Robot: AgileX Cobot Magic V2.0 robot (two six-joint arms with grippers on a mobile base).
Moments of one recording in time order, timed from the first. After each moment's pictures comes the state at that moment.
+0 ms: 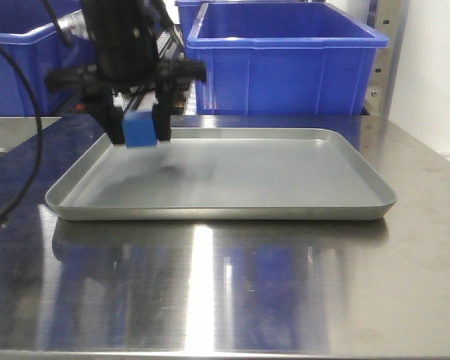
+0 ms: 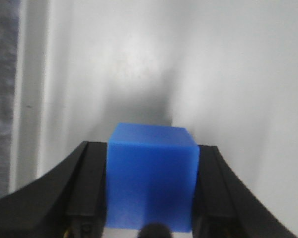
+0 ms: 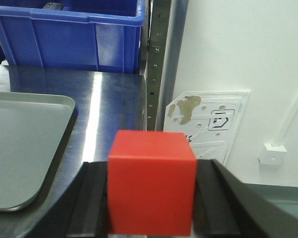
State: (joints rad) left arm -0.55 2.00 -1.76 0.13 1.05 -0.65; right arm 0.00 0.35 -0.33 -0.03 0.24 0.01
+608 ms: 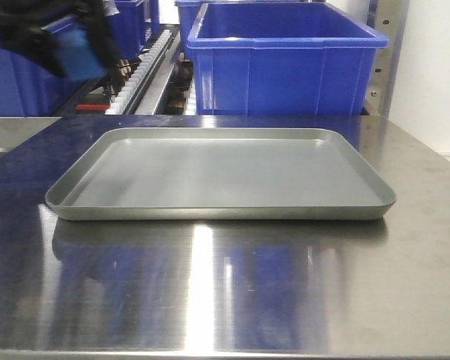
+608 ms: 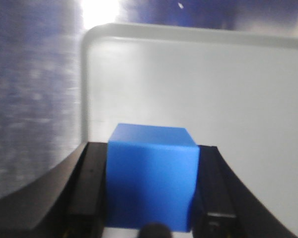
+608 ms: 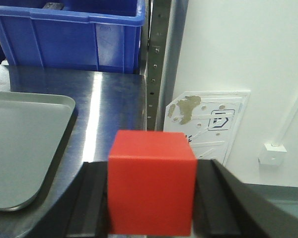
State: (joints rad) left arm -0.45 1.50 -1.20 0.06 0.59 -0.44; right arm 0.00 0.35 -0.33 -0.03 0.24 0.01
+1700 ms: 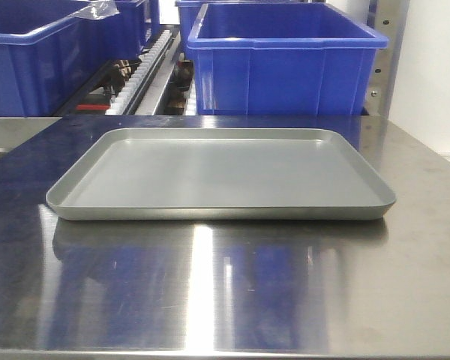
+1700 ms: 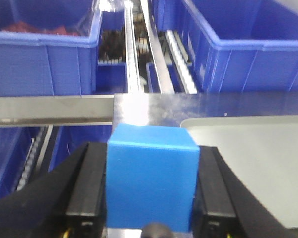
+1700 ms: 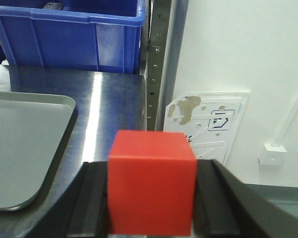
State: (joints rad) left arm -0.16 0.39 -0.35 -0.15 0.15 0.12; right arm 0.00 0.35 -0.33 -0.03 0.24 0.00
